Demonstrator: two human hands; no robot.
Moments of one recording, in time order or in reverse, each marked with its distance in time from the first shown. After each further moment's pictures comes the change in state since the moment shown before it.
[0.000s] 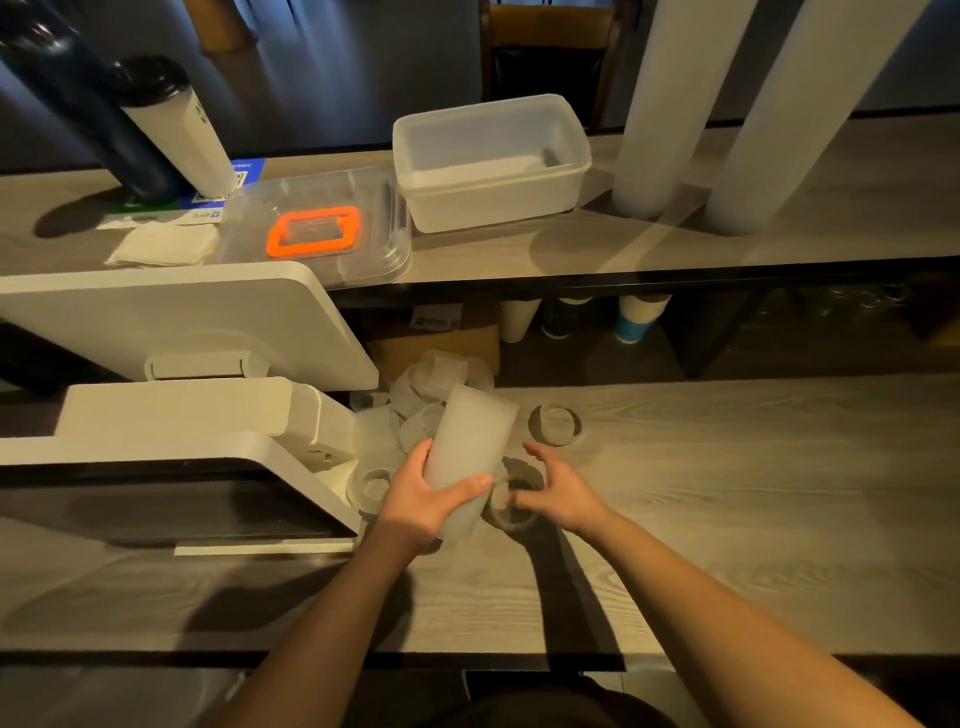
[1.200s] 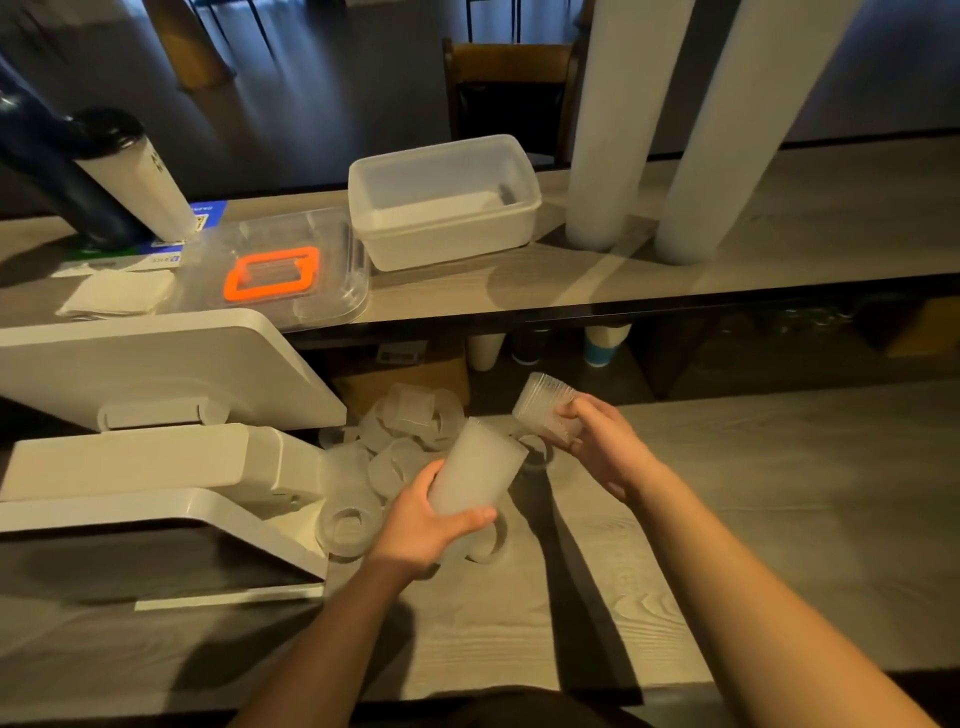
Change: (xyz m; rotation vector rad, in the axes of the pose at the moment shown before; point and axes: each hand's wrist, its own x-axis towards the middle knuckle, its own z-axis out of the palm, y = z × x) left_hand 0.017 0.017 0.028 0.150 -0.106 0.075; right_hand -0.003 -0.039 -0.112 0.813 0.125 0.003
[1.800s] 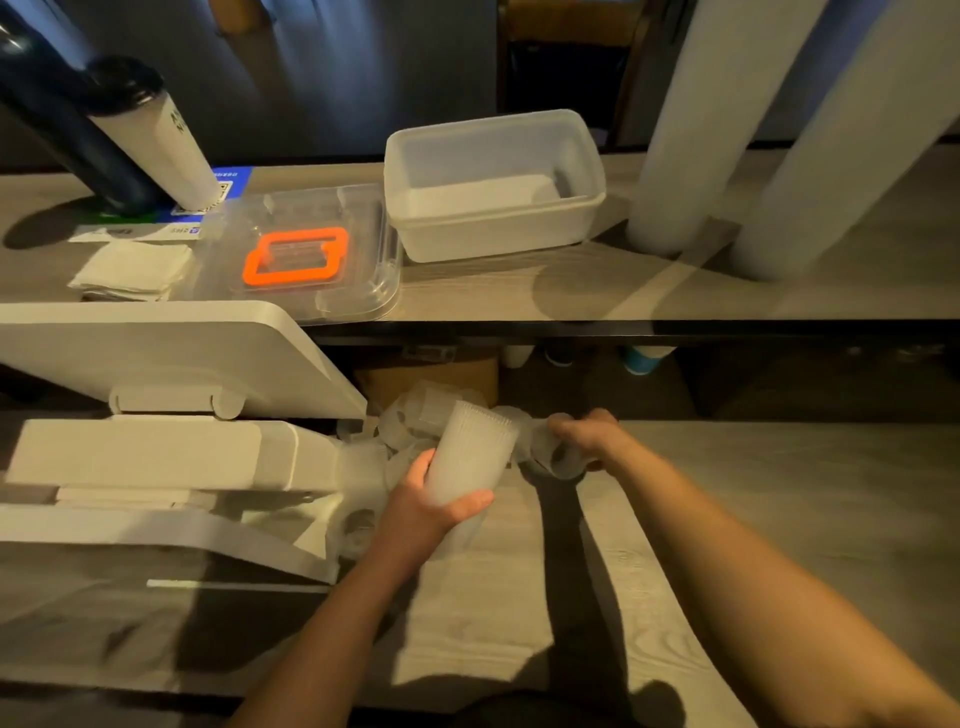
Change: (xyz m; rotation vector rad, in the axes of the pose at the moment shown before) left_hand 0.028 0.003 -0.018 -0.096 0.138 -0.096; right_hand 0.091 -0.003 0.036 -0.737 0.270 0.430
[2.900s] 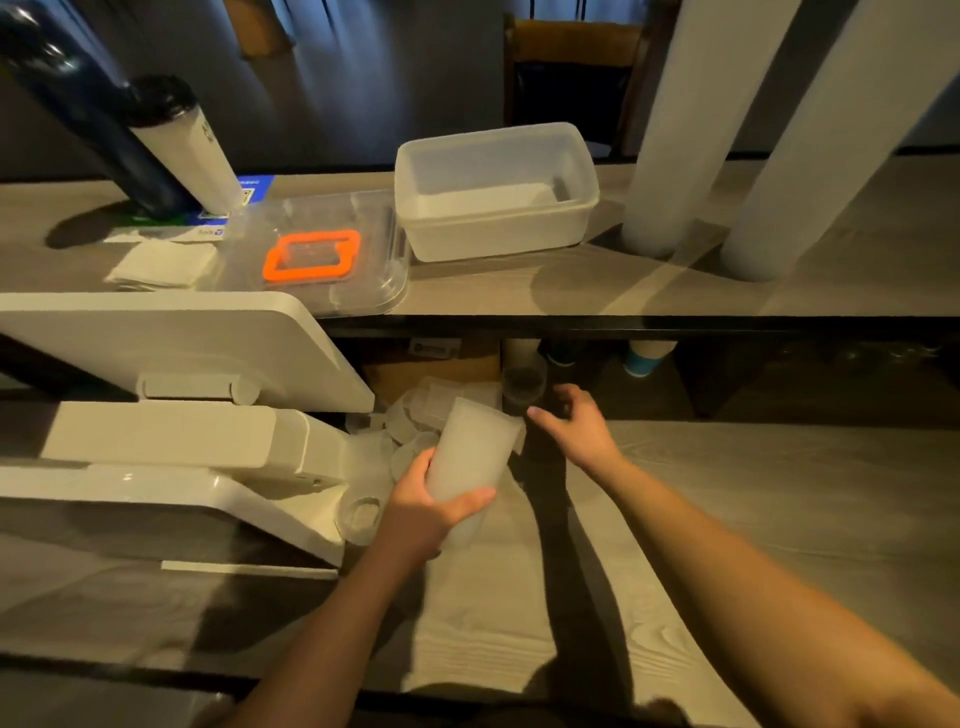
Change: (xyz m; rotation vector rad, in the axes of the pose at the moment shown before) left_hand -0.025 0.007 0.000 -0.023 0.014 -0.019; right_hand -0.005 0.022 0.019 -0.020 0.098 -0.572
